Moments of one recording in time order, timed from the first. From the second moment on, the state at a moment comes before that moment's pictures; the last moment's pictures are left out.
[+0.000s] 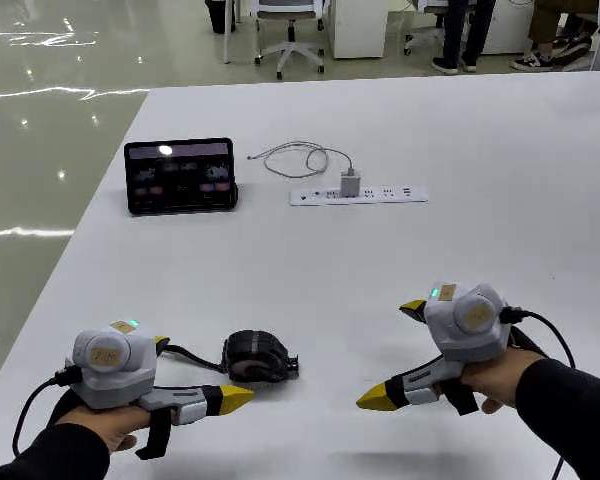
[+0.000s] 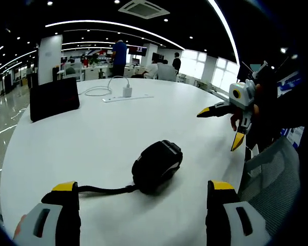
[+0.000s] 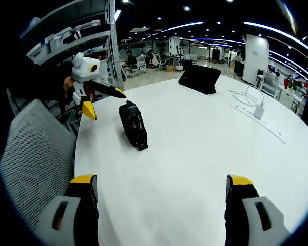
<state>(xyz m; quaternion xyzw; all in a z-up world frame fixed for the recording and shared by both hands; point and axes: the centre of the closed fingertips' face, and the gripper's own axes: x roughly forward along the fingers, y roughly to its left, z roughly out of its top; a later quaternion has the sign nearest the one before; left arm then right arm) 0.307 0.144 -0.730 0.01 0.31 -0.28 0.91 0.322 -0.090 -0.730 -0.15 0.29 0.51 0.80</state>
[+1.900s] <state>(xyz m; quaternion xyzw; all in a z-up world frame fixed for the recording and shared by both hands) 0.273 0.191 -0.698 0.03 0.30 -0.28 0.91 0.269 -0.264 -0.720 -0.14 0.29 0.39 0.86</state>
